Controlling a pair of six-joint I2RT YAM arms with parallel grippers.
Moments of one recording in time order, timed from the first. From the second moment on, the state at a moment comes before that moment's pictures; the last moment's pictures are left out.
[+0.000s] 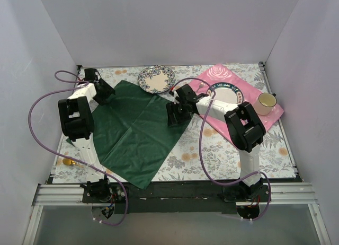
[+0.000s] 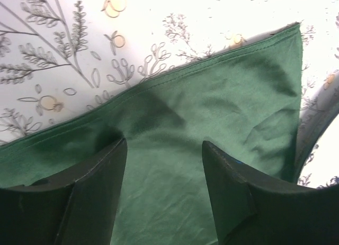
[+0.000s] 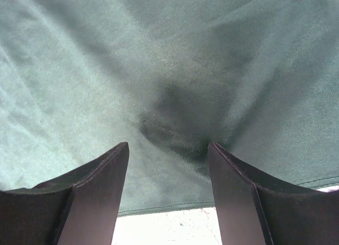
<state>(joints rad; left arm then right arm) 0.16 2.14 1.60 -0.42 0.07 -0.70 0.64 2.01 1.39 -0.38 -0.30 0.28</state>
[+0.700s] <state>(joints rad) 0.22 2.19 1.65 -0.40 0.14 -0.76 0.65 2.08 1.50 -0.43 -0.28 0.26</state>
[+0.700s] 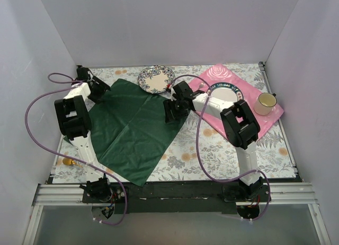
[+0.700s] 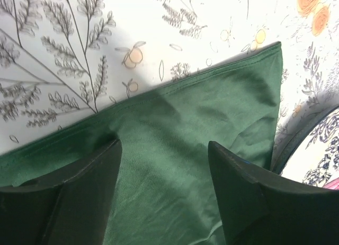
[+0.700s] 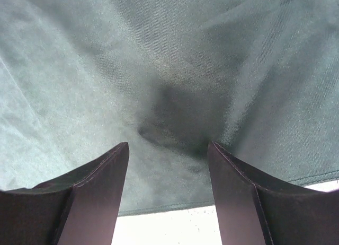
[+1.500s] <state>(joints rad) 0.33 1.63 1.27 -0.55 -0.15 -0.74 0.72 2.04 1.56 -0.46 -0.26 0.22</state>
